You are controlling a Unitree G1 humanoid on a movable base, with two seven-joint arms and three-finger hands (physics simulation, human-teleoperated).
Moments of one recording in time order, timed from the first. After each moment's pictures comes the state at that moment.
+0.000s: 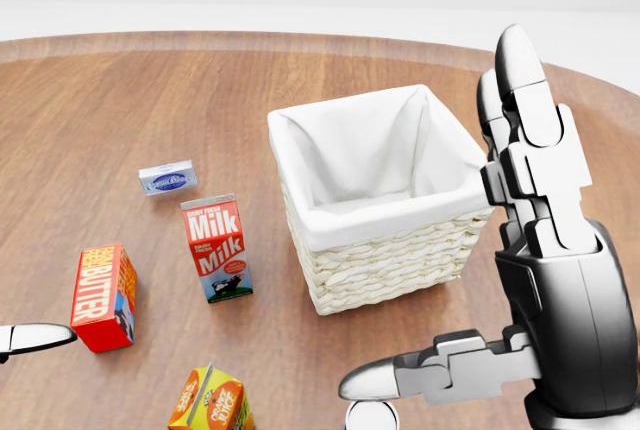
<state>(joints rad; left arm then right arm) 0.03 0.15 0.46 -0.48 -0.18 0.09 -0.24 0.09 -0.03 0.07 -0.84 -0.22 0.09 0.15</state>
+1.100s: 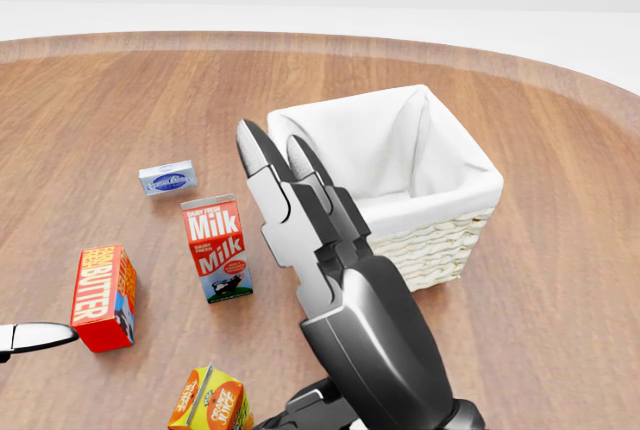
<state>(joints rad) 0.03 0.15 0.46 -0.48 -0.17 0.09 -0.24 0.09 0.01 0.48 -0.73 -0.72 0.09 0.20</state>
